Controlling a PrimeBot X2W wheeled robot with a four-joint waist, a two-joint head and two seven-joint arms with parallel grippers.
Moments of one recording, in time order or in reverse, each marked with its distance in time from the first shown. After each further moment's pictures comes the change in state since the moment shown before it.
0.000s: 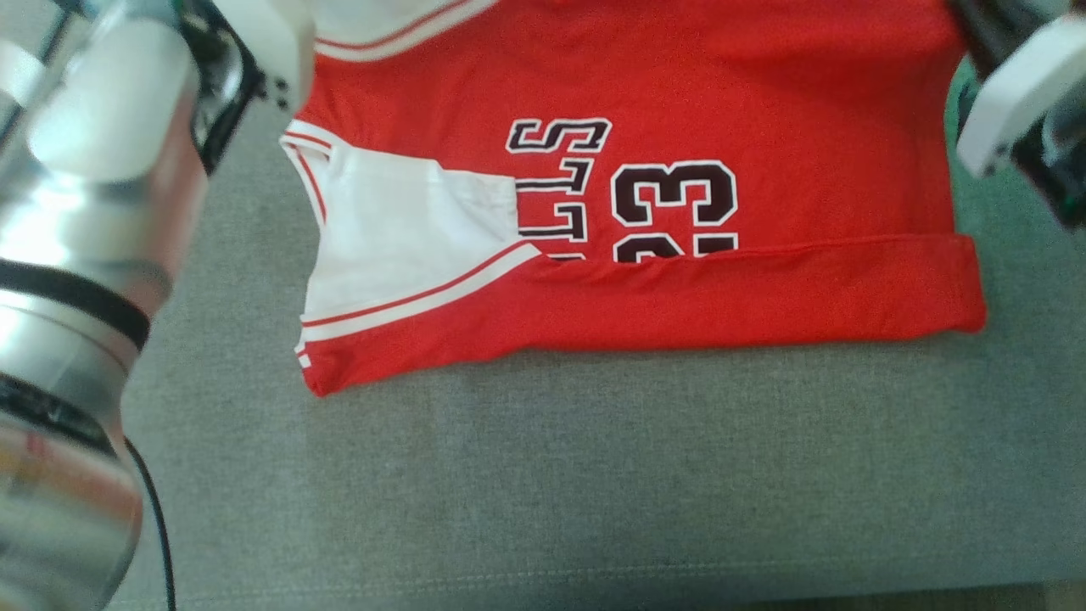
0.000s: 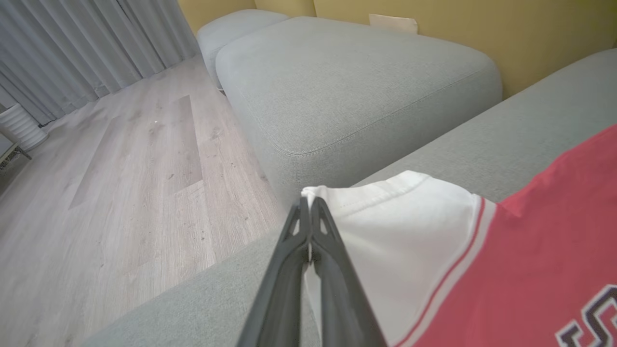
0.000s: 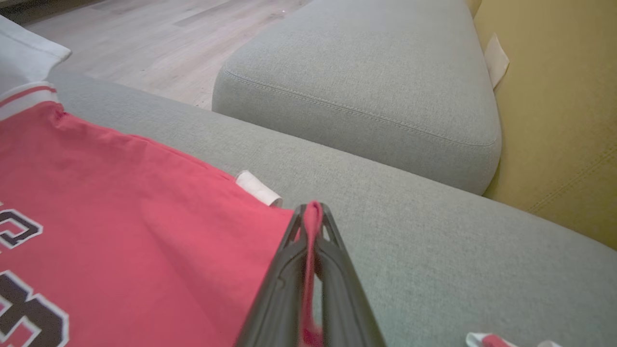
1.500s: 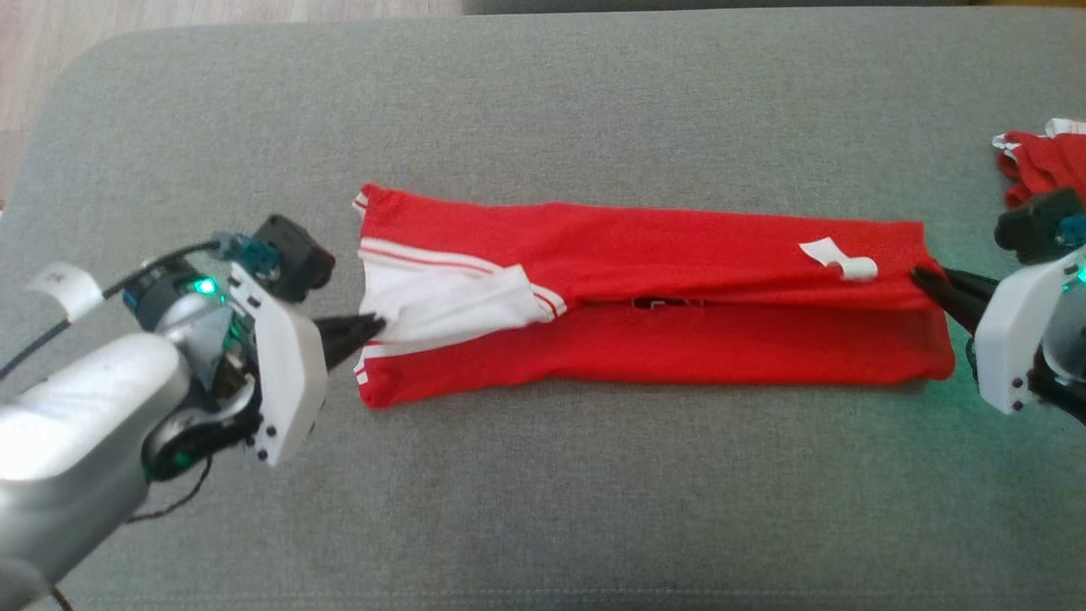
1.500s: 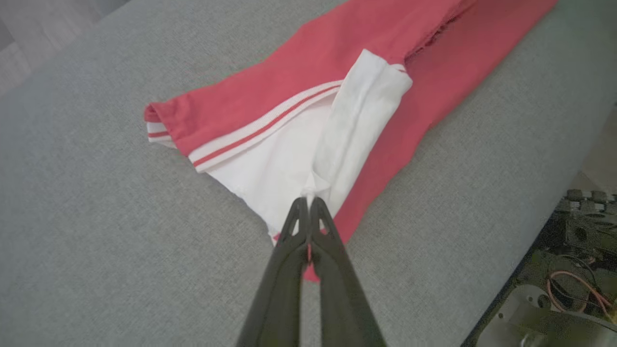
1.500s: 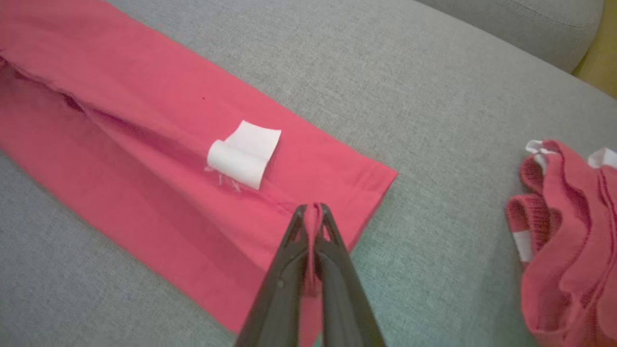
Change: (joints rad) left arm 0.448 0.503 -0.276 -0.916 -0.356 -0.030 0.539; right arm 0.328 -0.268 0.140 -0.364 0.110 0.000 0.252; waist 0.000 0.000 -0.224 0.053
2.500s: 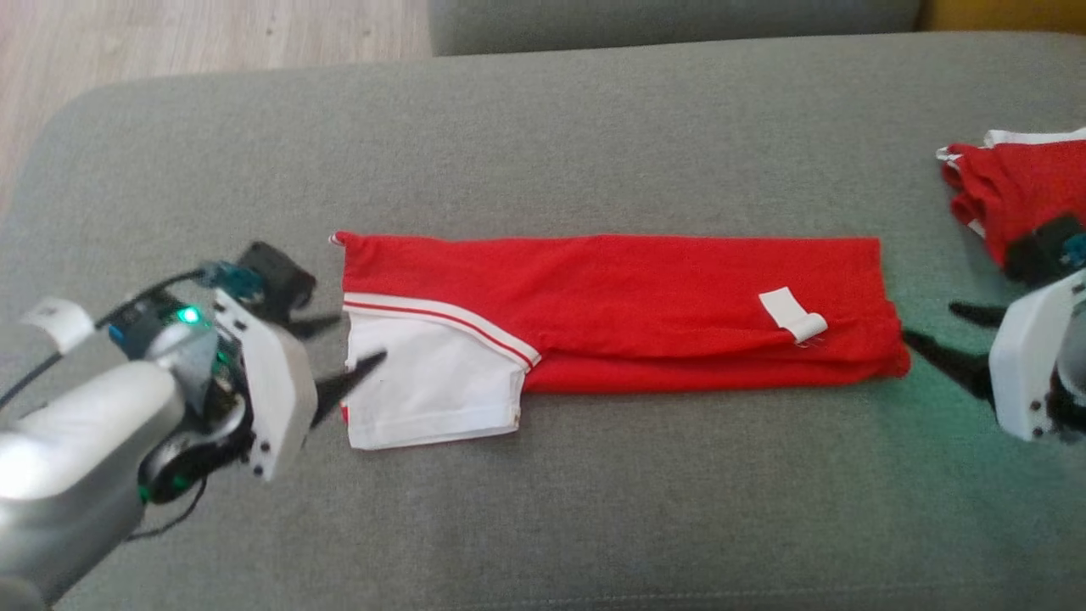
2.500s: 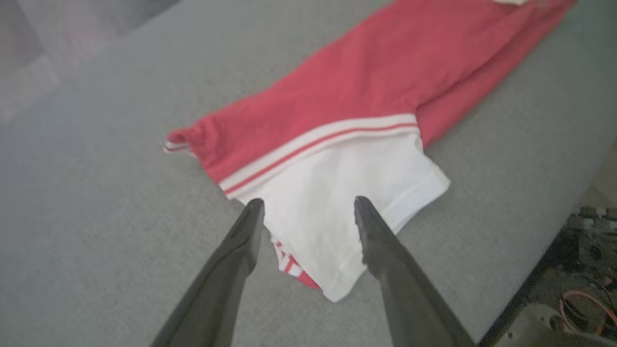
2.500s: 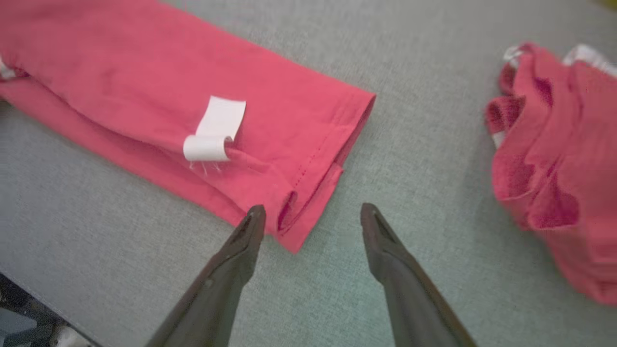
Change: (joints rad) left arm 0.042 0.016 -0.036 0.016 -0.027 0.047 -0.028; right arm 0.046 -0.068 0.002 -0.088 0.109 0.000 0.187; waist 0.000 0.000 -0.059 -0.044
